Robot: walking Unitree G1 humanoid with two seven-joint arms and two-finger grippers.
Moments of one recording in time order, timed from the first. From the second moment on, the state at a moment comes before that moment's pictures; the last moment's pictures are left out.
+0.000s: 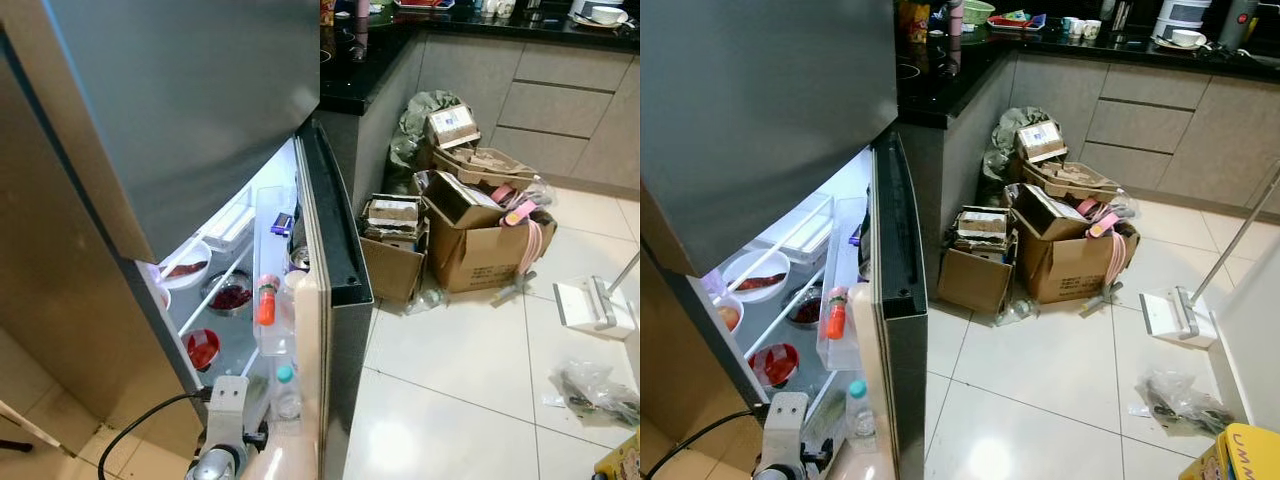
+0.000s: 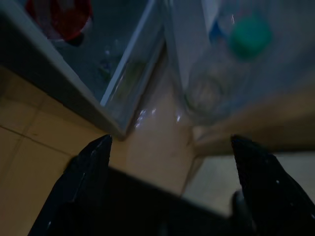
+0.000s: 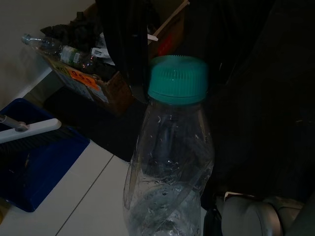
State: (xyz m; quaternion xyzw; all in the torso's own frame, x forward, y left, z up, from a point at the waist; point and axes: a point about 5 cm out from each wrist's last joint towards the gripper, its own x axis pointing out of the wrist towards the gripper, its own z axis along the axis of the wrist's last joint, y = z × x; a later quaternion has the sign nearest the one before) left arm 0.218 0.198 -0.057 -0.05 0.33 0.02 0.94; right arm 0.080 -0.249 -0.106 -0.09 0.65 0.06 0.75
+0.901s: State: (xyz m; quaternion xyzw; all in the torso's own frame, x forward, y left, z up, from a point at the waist) left arm 0.267 0.092 0.001 -0.19 0.15 -0.35 0.90; right arm 0.082 -0.249 -0.106 -0.09 0.65 0.06 0.75
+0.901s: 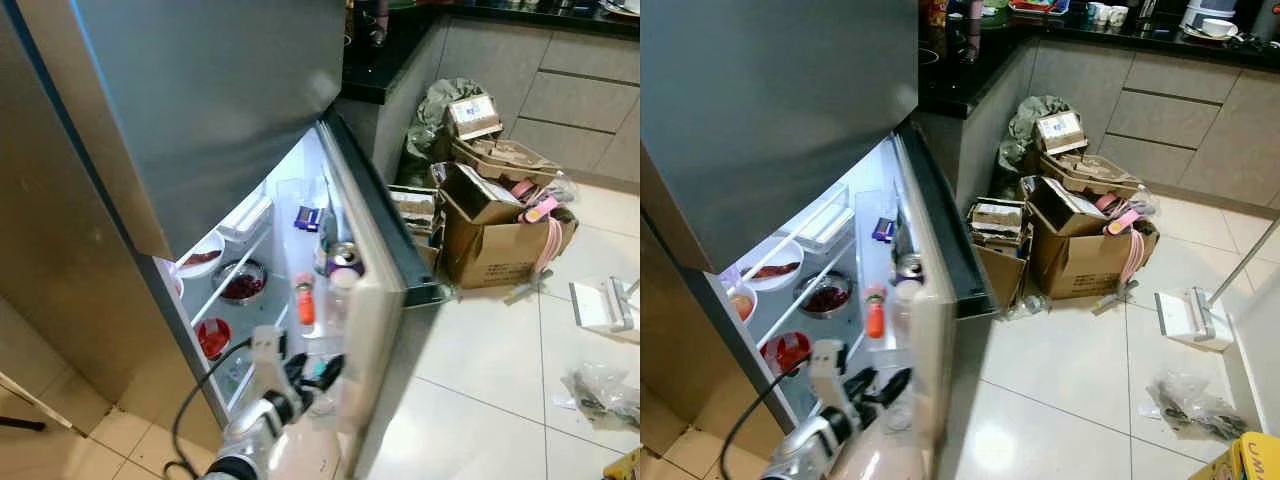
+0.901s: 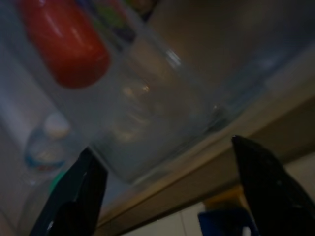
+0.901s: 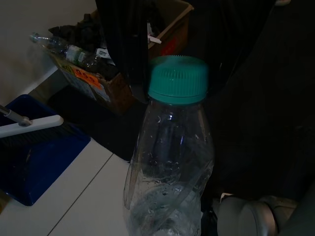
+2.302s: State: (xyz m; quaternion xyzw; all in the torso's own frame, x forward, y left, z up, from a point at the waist) left arm 0.124 0.175 -0.103 -0.06 0.49 -0.12 0.86; right arm 0.083 -0.255 -0.104 -0.11 0.64 0.04 0.76
